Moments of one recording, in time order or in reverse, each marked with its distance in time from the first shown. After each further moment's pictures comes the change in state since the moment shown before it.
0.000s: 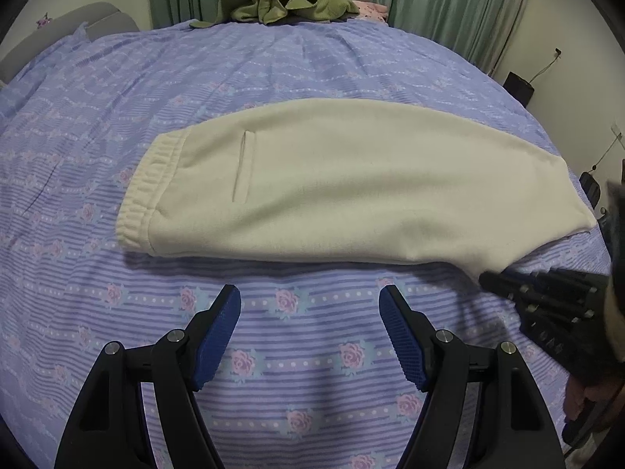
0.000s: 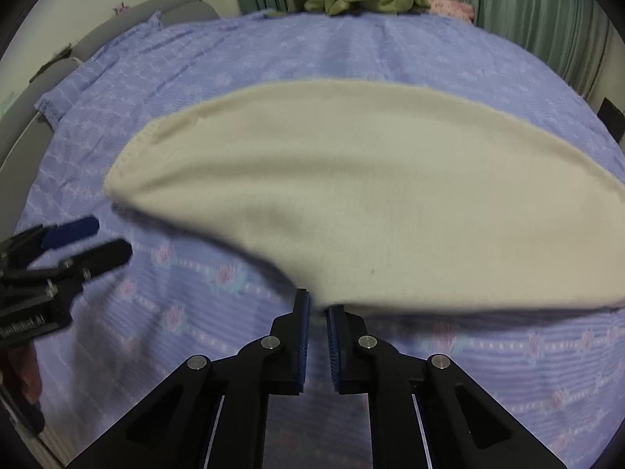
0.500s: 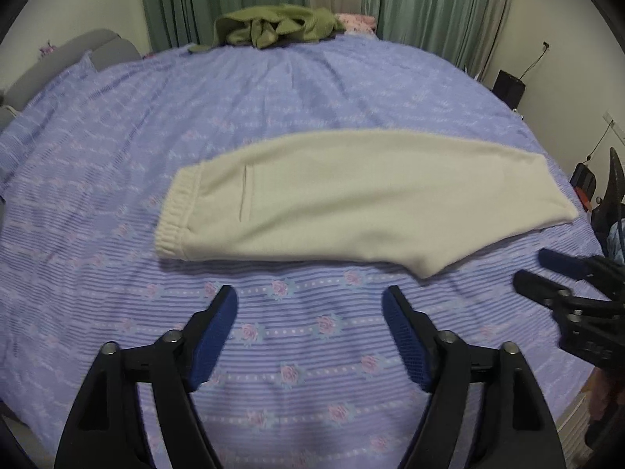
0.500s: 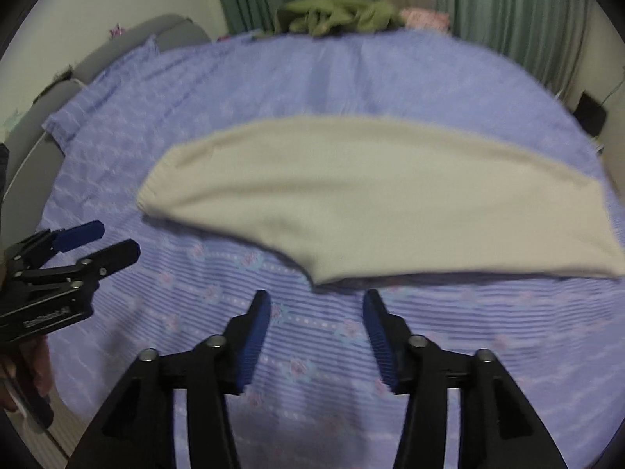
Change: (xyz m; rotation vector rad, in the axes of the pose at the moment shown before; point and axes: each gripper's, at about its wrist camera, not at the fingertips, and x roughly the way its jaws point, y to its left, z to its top) left arm -0.102 -0.030 0.000 0.056 -0.059 0.029; right arm -0.130 0.004 -0.017 0.052 -0.088 -0.055
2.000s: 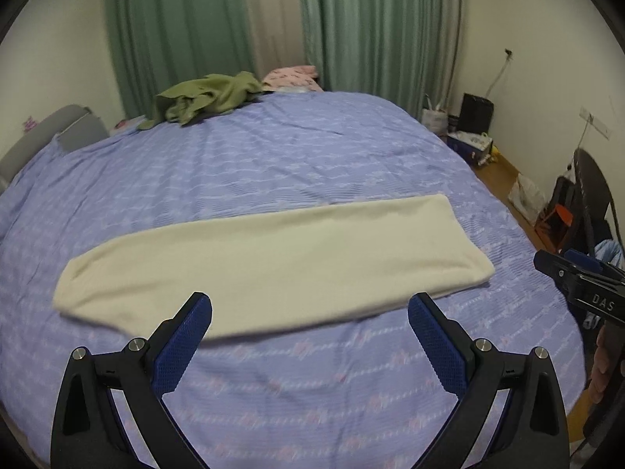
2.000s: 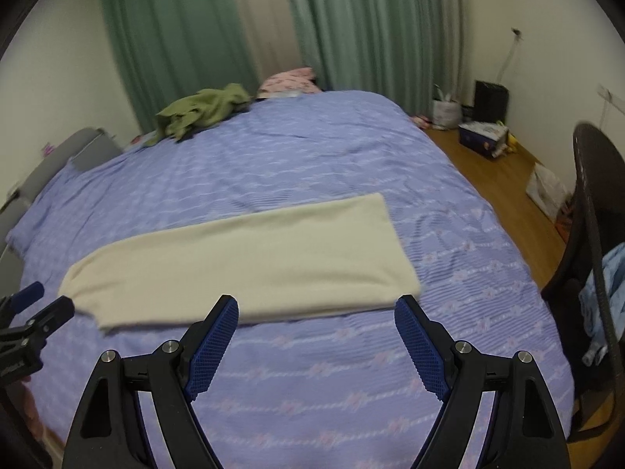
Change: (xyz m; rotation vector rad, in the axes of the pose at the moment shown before) left arm -0.006 -0.426 0.078 0.063 -0.175 0.025; right arm -0.141 -0.450 -0.019 0.252 -0.218 -0.144
